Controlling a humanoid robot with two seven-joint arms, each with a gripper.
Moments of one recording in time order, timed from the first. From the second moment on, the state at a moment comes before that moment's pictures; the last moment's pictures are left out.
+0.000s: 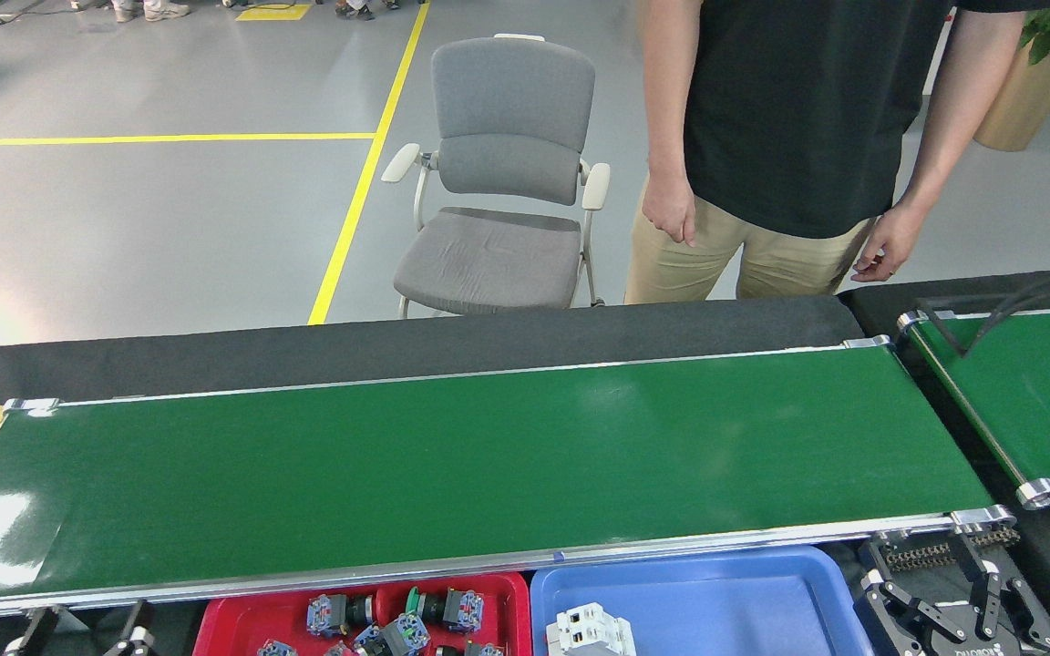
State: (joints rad) left arm 0.33 0.13 0.49 -1.62 -1.31 -0.37 0.00; right arm 0.29 -0.13 -0.26 -1.73 1.16 -0.29 -0.06
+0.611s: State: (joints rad) left arm 0.34 0.26 0.46 -1.62 -1.32 -0.36 0.00; right arm 0.34 -0.10 -0.29 -1.75 1.16 -0.29 -0.06
